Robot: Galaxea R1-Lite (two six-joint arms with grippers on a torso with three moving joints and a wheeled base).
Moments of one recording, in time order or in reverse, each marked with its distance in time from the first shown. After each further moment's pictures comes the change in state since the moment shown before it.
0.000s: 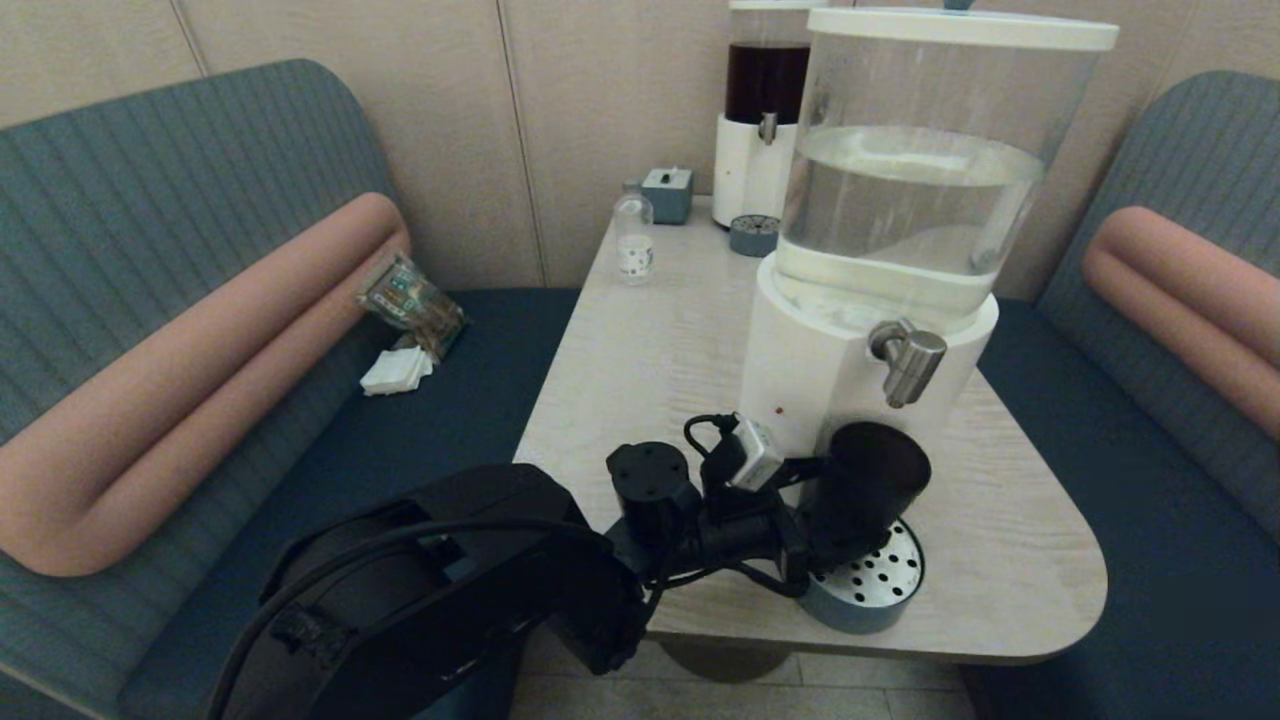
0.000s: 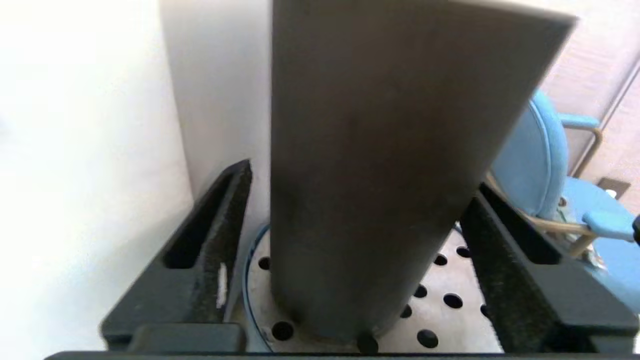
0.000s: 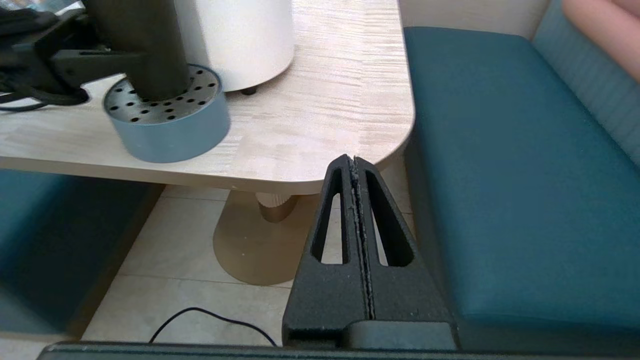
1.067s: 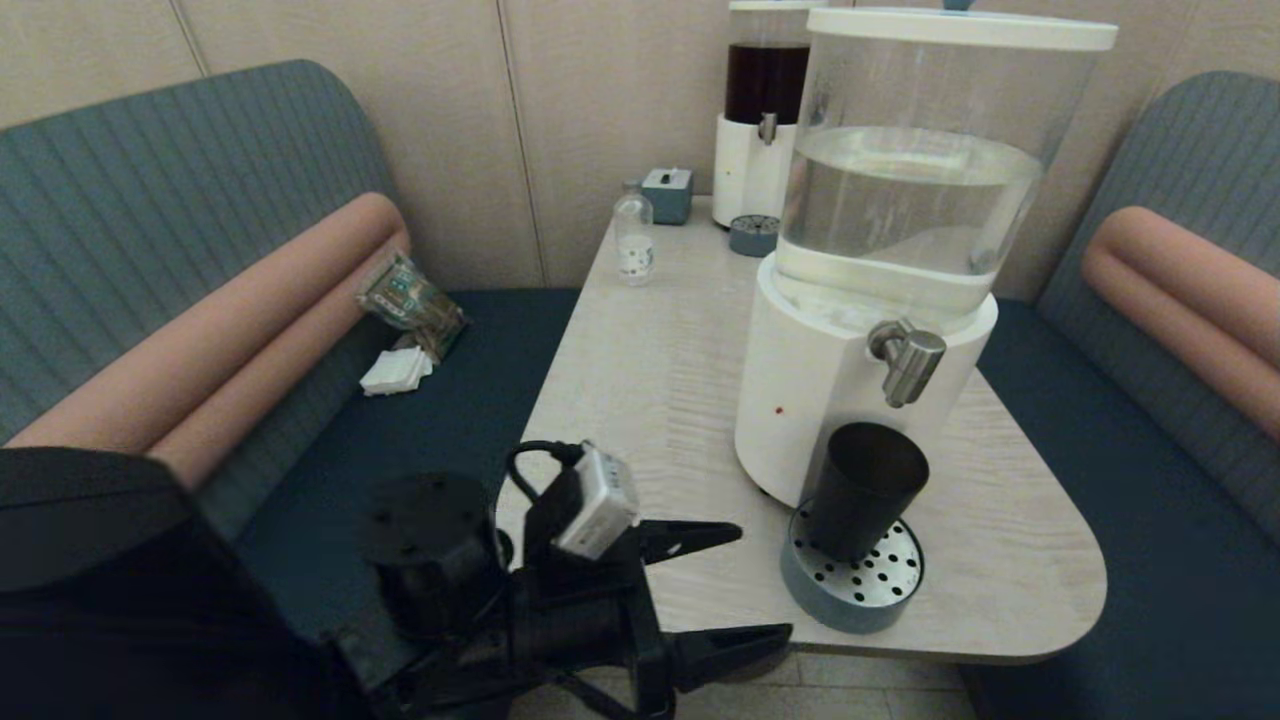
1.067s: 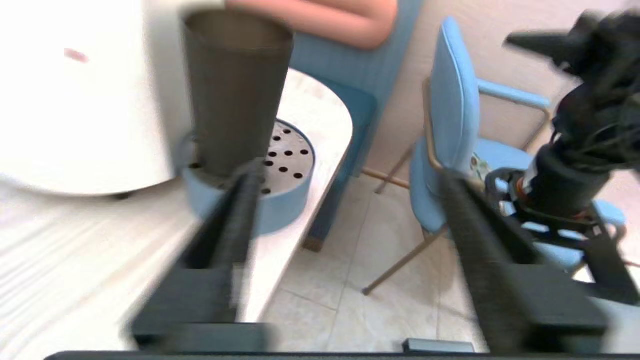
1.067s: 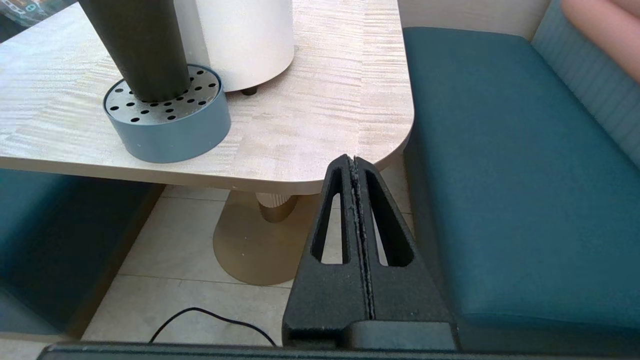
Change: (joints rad) left arm 0.013 -0.617 0.856 -0.035 0.057 0.005; right arm 0.000 0.000 0.000 0.000 0.001 0.000
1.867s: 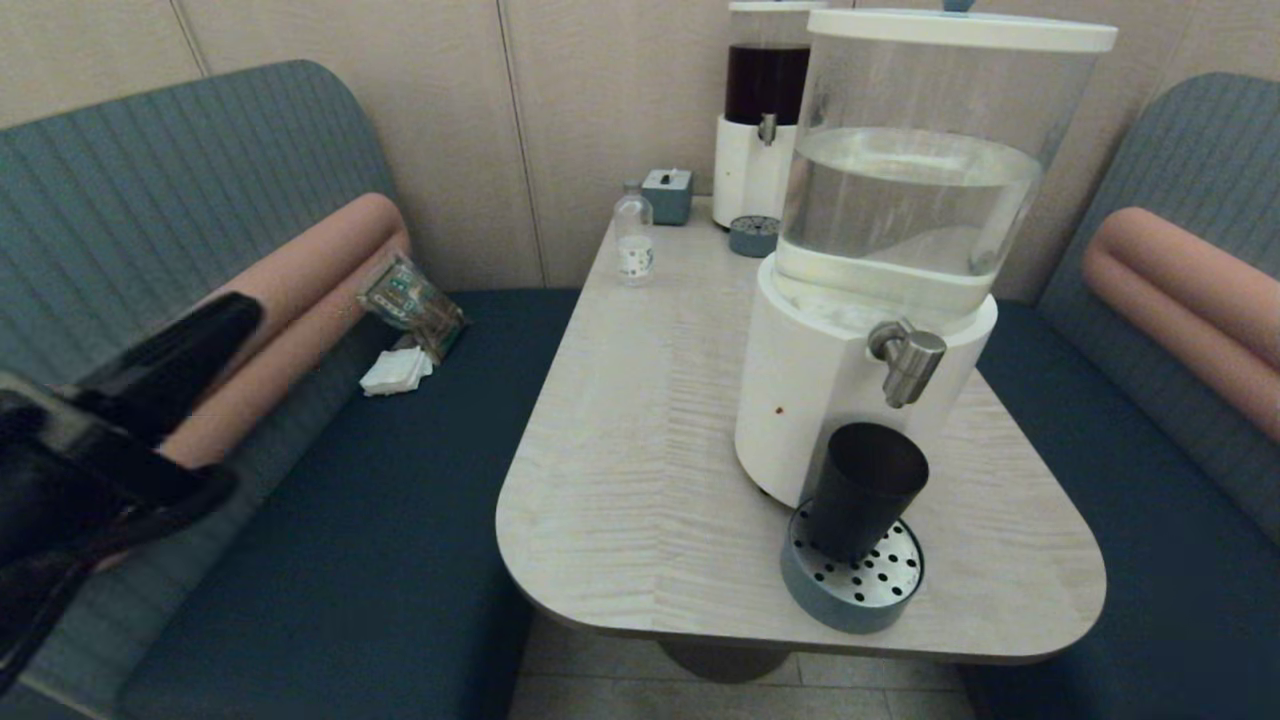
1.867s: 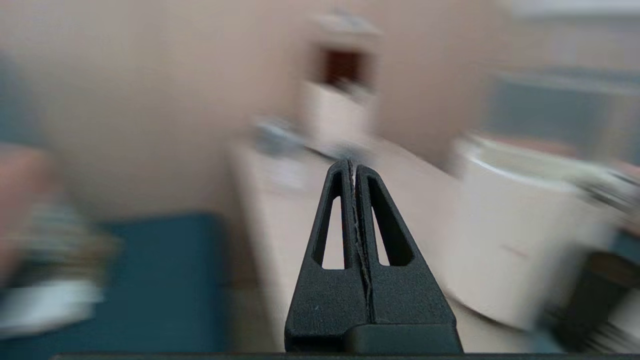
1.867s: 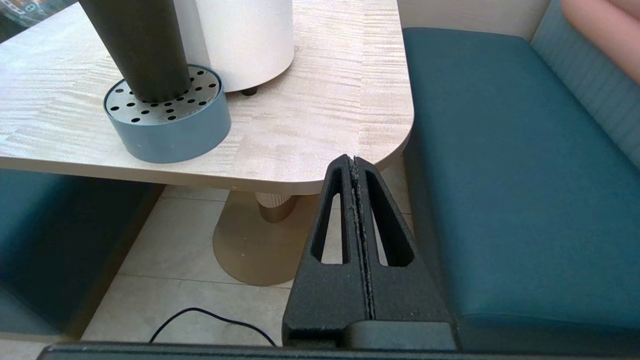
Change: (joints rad) left arm 0.619 -0.712 0.218 0.054 0.350 -0.104; right arm 0.000 0.000 0.000 0.000 -0.001 0.000
